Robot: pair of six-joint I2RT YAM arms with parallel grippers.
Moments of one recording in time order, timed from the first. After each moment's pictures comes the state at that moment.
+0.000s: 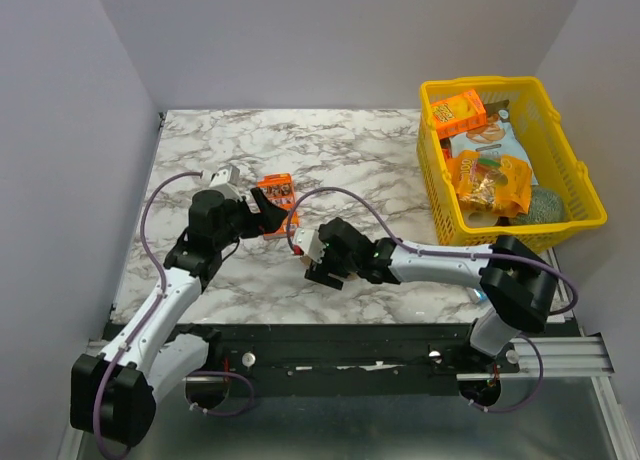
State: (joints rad) left arm -0.28 0.93 0.58 -0.04 0.23 -0.56; right arm 1.04 1.63 0.94 -0.13 0.10 -0.38
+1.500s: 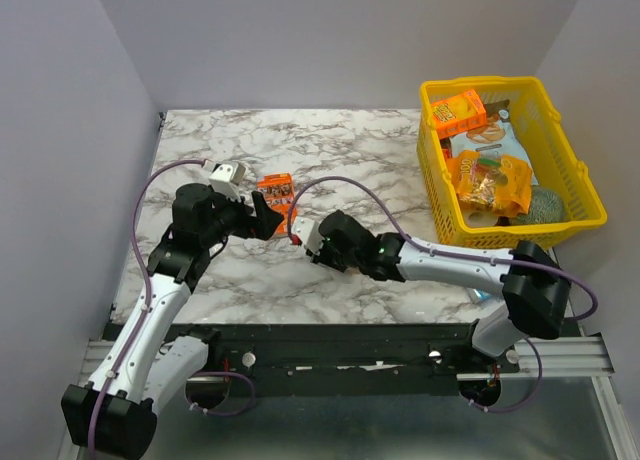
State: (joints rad) left arm -0.24 0.84 0.75 -0.30 0.36 -0.26; right arm 1.07 1.57 1.01 -0.19 0.18 -0.34
